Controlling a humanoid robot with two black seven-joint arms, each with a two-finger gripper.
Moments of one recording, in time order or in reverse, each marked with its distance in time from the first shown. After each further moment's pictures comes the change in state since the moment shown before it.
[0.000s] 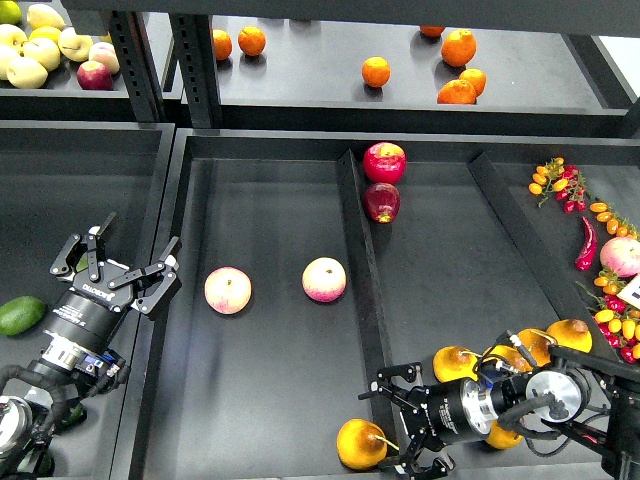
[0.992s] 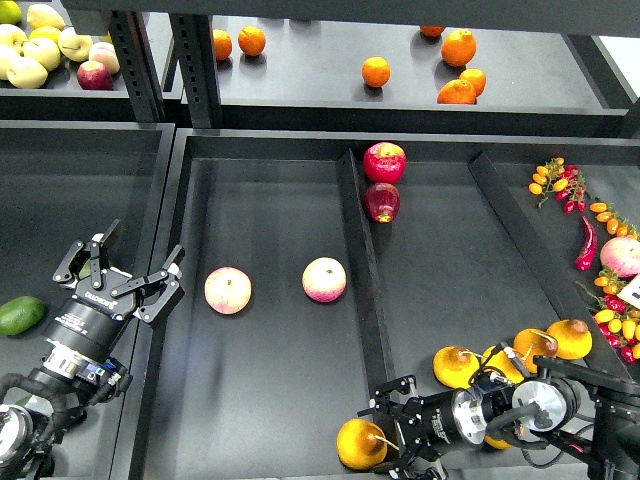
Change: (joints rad) left arm 0.017 0.000 0.002 -0.010 -0.001 0.000 0.000; right arm -0.026 0.056 0.014 -0.052 -0.003 -0.063 0.000
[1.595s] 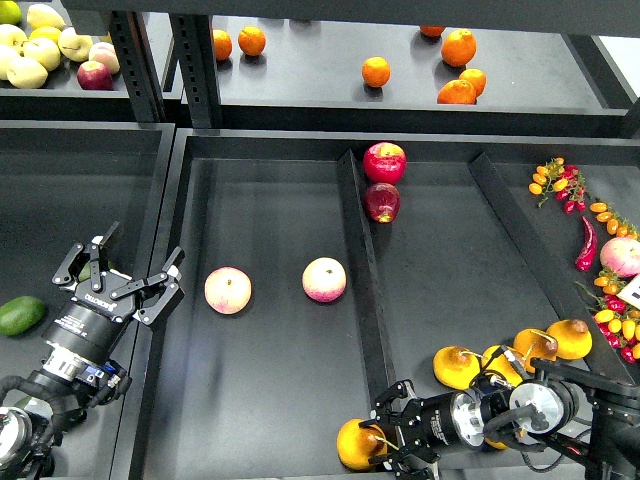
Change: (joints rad) left arm 0.004 0.000 0.000 0.001 0.000 0.000 0.000; right arm -0.005 0.000 0.003 -0.002 0.009 -0.027 0.000
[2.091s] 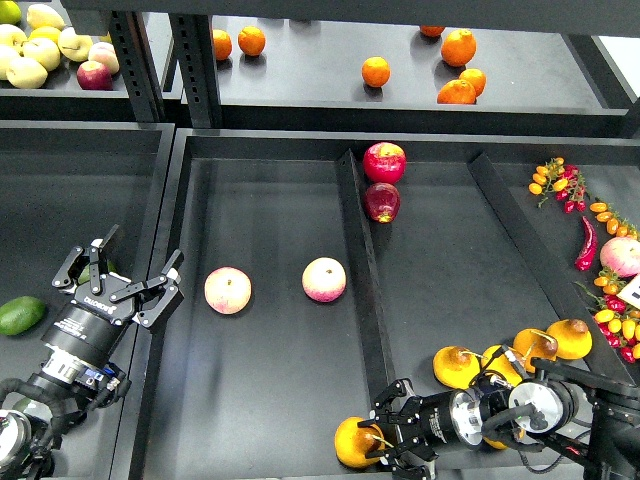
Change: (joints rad) left arm 0.007 0.000 0.000 0.001 0.000 0.000 0.000; right arm -0.015 0.000 0.021 0.011 0.015 -0.005 0.000
